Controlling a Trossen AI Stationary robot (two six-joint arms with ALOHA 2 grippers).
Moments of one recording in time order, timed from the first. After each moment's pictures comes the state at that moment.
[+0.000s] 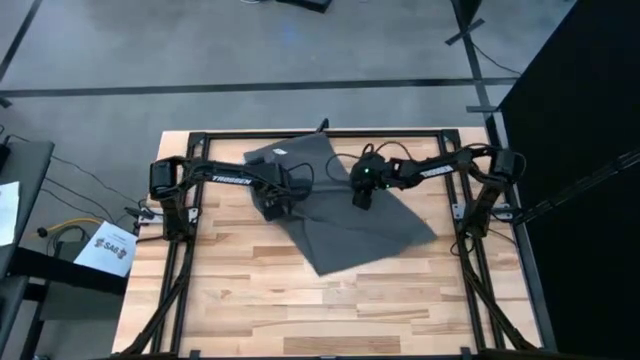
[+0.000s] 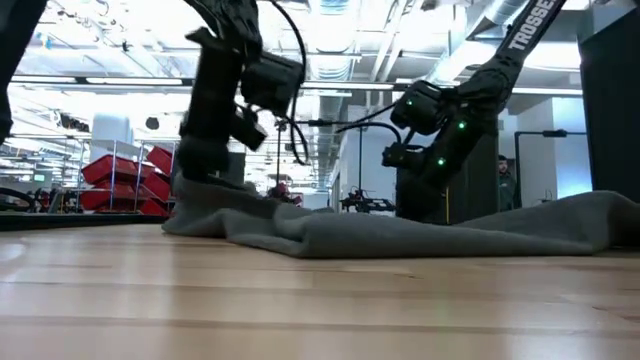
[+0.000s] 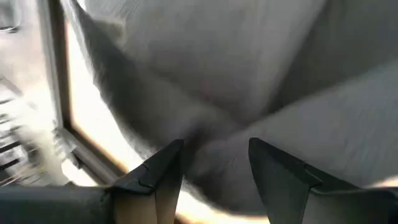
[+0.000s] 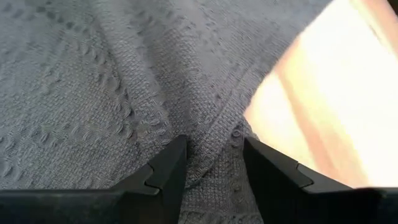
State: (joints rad) left arm 0.16 1.82 1.27 -1.27 -0.51 -0.34; right arm -0.43 1.76 0.76 0.01 0.12 -0.15
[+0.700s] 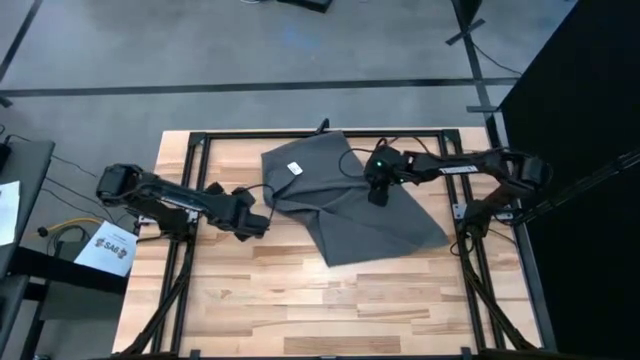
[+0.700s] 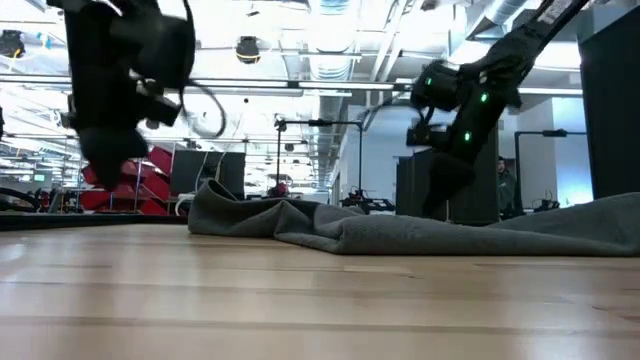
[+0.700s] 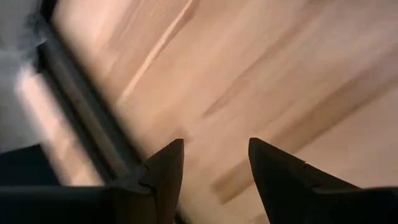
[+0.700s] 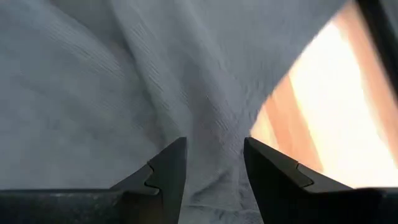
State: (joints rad) left arm -0.14 1.41 0.82 -1.18 -0.50 -0.93; right arm -0.44 1.52 0.75 -0.25 0.13 -0.21
